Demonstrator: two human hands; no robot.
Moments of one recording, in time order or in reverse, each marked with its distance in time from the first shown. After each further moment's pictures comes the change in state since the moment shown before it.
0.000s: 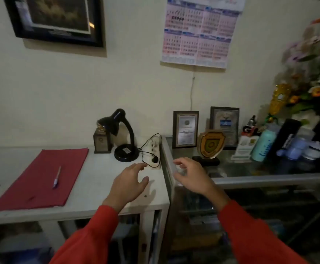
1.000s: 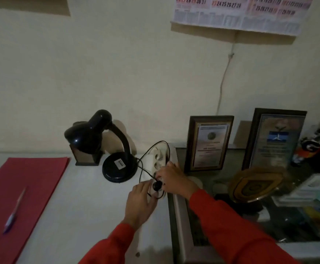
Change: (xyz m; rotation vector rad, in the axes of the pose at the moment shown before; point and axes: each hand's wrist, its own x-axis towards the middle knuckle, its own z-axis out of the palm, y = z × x) left_hand 0.179 -0.096 0.177 -0.043 -0.040 -0.170; right_hand 0.266 0.123 0.114 -0.564 -0.432 -0.249
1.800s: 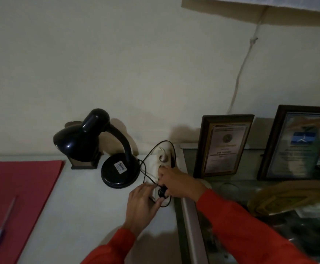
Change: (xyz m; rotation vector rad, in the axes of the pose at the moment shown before) left_hand 0.025 -0.033 0.014 0.016 0.065 0.094; right_hand 0.030 0.007 0.000 0.016 -0.169 -0.186
